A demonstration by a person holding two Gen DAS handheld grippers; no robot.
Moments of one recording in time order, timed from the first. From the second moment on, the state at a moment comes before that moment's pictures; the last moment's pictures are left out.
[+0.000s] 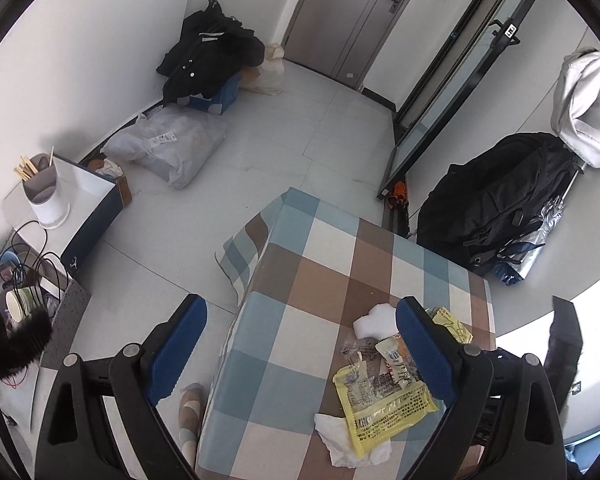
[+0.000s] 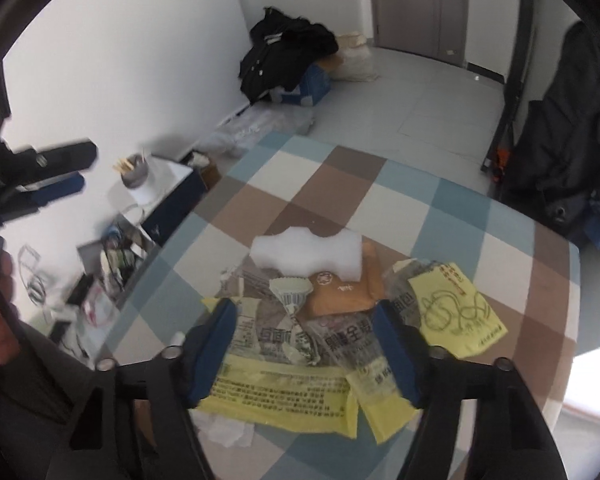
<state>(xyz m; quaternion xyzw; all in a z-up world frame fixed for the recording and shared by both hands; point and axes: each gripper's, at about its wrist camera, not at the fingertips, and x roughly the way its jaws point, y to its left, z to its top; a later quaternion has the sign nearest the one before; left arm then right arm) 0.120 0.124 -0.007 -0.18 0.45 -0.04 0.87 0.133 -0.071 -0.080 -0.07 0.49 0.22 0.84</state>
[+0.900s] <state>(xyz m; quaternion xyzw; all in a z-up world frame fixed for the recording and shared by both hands) 0.130 0.122 -0.033 -0.18 0.51 -0.02 0.84 0.143 -0.061 -0.101 -0.05 0.50 0.25 0.83</state>
